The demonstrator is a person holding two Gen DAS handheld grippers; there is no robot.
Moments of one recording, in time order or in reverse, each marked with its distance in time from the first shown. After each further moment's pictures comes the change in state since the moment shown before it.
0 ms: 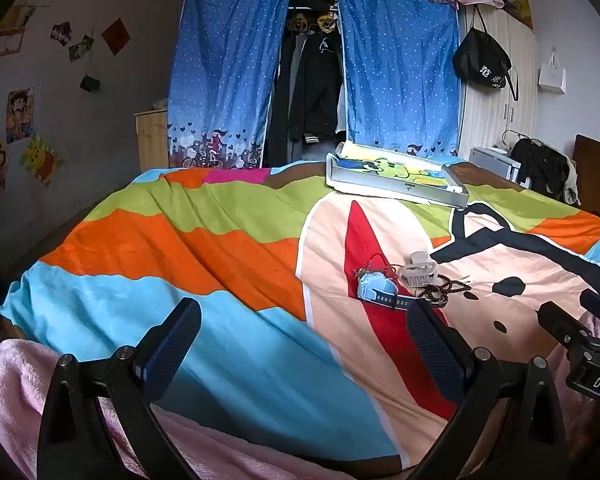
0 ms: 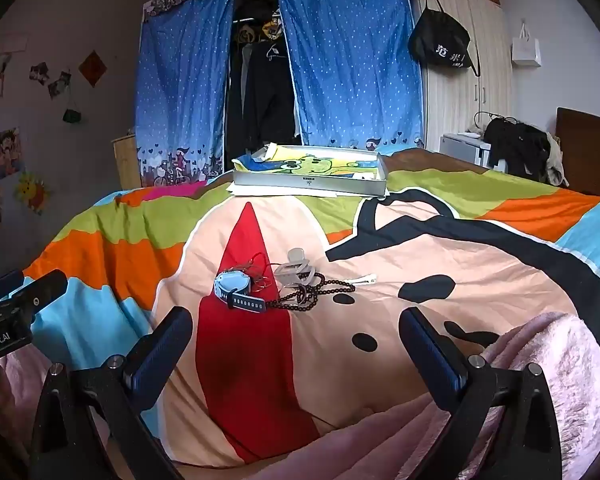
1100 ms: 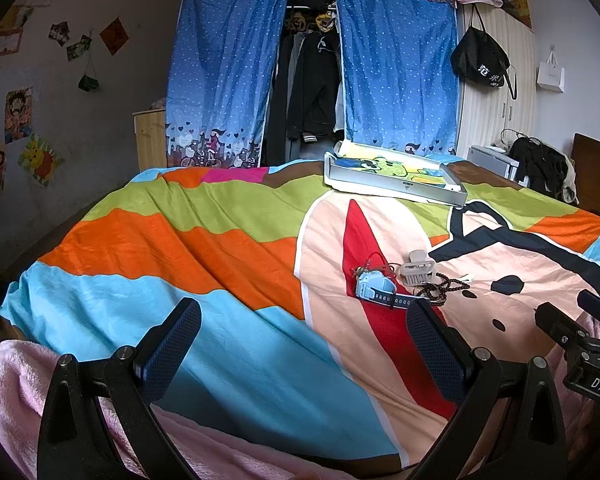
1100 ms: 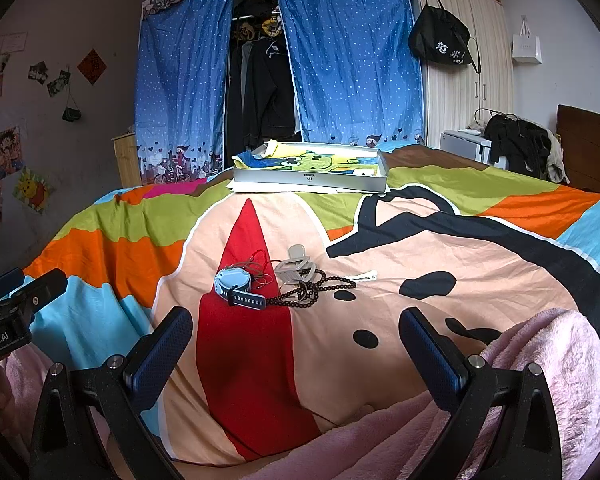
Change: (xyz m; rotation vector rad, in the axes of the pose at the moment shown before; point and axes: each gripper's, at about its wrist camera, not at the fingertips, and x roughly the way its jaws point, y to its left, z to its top) left arm 0.001 0.000 -0.003 0.004 0.001 -0.004; right arm 0.001 0.000 -0.003 0.002 0.010 0.002
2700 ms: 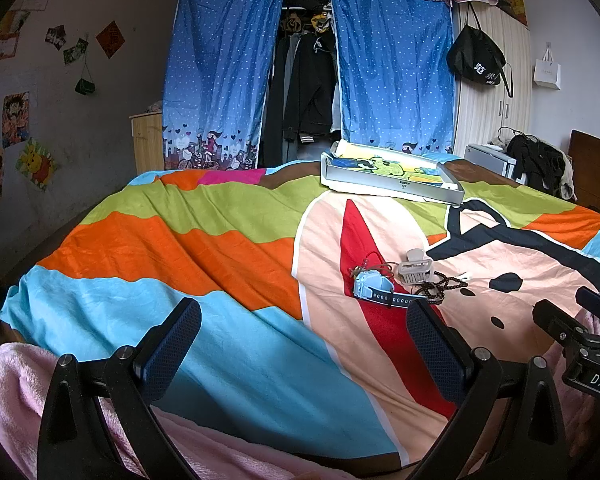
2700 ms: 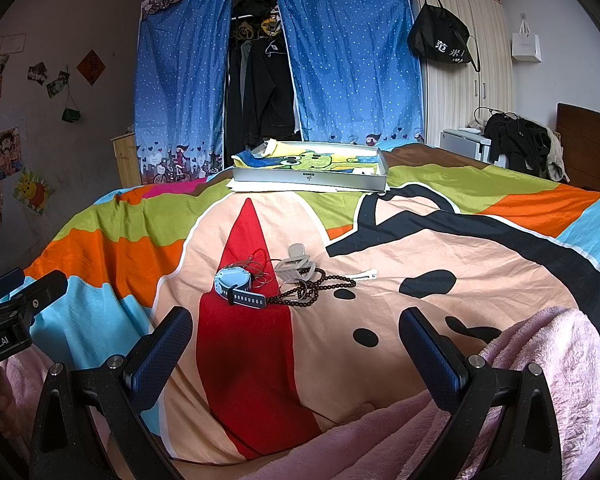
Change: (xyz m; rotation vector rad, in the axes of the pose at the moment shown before) left arm 0.001 0.000 0.001 0.001 0.000 0.002; right arm 0.000 -0.001 0.000 0.002 0.003 0.001
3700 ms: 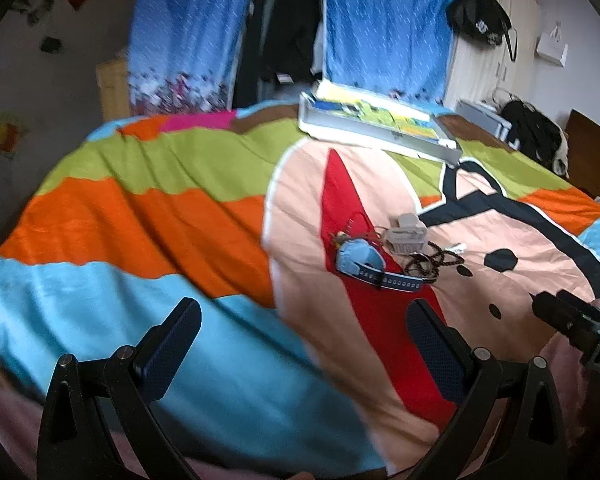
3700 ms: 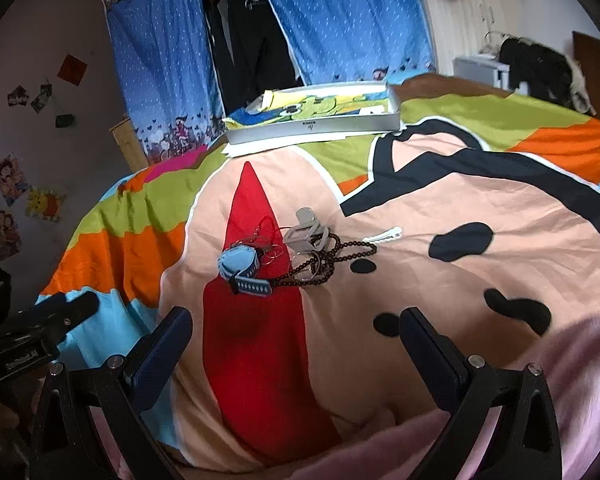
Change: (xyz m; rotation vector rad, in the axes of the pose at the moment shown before) left arm 0.077 -0.007 0.031 -0.009 0.271 -0.119; right arm 0.063 -0.037 0.025 0.153 0.232 0.132
